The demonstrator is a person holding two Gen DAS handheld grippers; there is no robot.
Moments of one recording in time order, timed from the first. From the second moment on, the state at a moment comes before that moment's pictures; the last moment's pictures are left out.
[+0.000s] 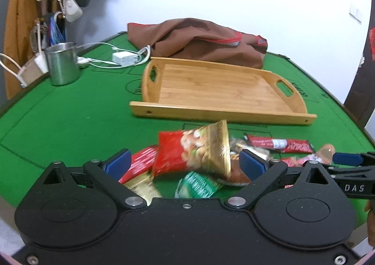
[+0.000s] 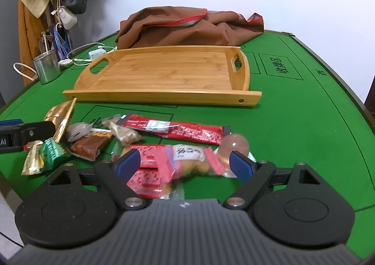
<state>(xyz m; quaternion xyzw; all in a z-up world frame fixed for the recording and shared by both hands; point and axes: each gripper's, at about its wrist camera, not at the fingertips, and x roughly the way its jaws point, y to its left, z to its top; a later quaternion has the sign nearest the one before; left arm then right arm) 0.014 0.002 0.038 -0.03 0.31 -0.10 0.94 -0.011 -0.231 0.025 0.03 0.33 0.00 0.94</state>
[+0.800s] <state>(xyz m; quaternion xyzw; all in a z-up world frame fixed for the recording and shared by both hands) 0.047 0.002 0.016 -0.07 0.35 -0.11 0.93 0.006 -0.234 0.015 0.03 0.34 0.03 0.94</state>
